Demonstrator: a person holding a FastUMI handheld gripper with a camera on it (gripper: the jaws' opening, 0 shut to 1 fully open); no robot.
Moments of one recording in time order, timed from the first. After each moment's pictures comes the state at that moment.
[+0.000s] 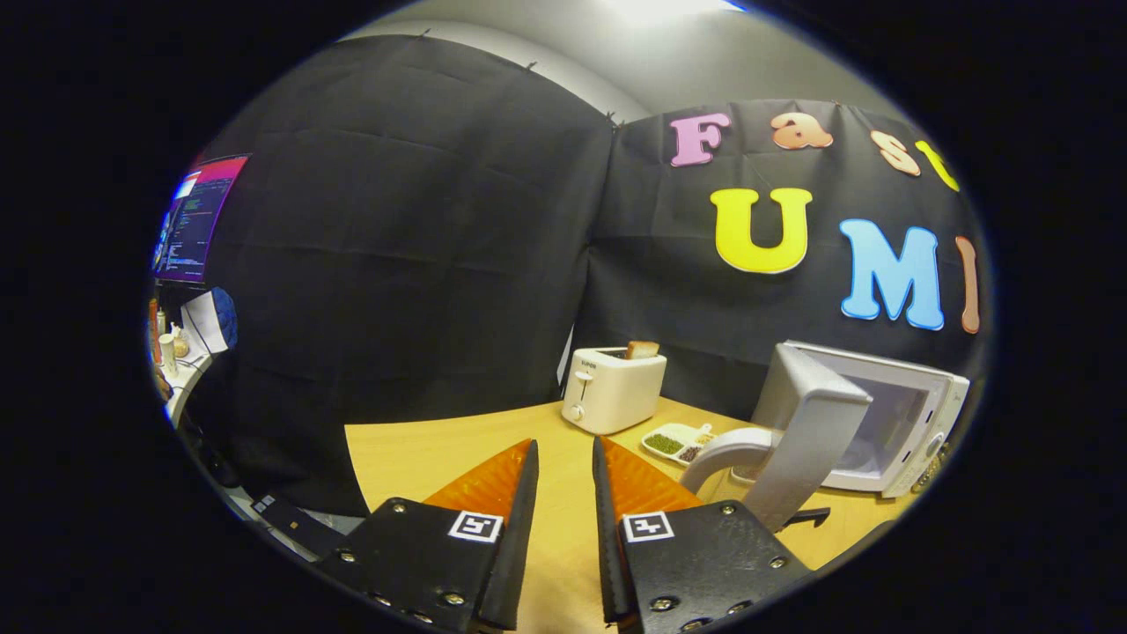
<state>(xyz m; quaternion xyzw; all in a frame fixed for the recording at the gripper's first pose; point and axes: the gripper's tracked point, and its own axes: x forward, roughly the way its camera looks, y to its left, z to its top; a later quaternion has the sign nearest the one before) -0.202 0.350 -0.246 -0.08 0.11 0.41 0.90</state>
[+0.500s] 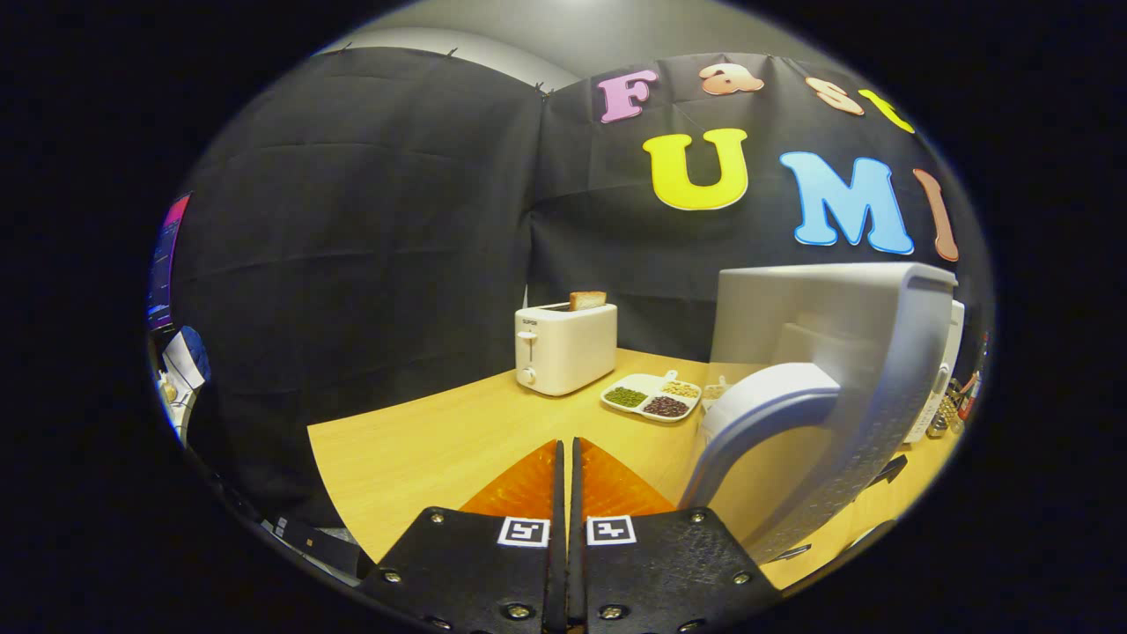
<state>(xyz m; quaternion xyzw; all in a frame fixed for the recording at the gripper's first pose) -0.161 0.296 -0.272 -0.03 0.18 0.35 0.92</state>
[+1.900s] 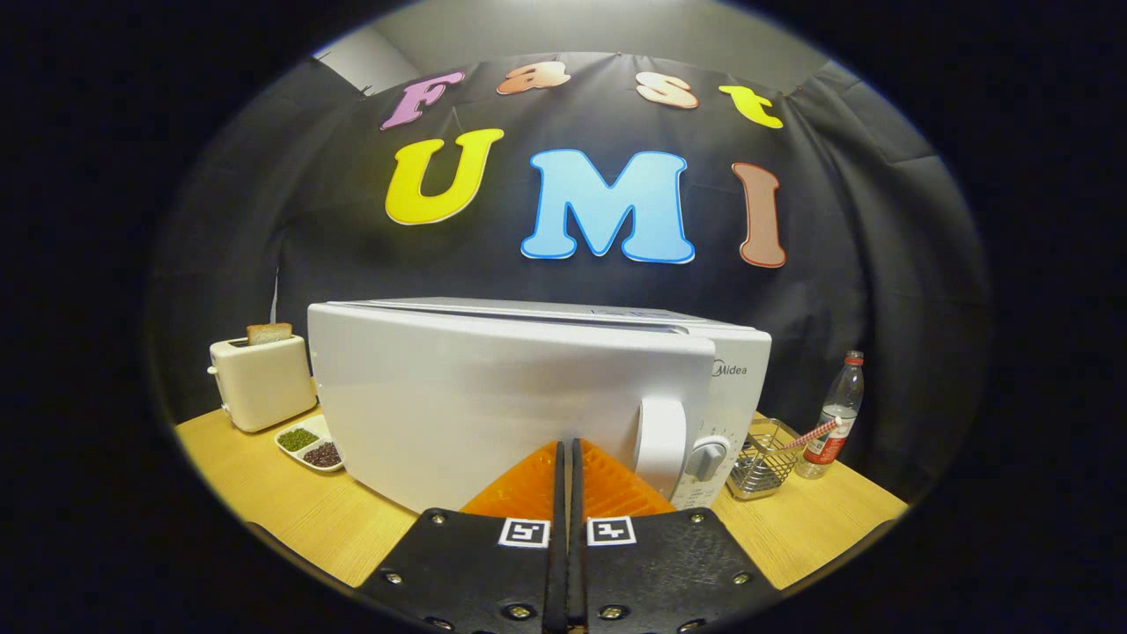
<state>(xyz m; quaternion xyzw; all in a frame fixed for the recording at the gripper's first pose) 0.078 0.037 -0.271 -0.05 0.14 0.03 0.99</state>
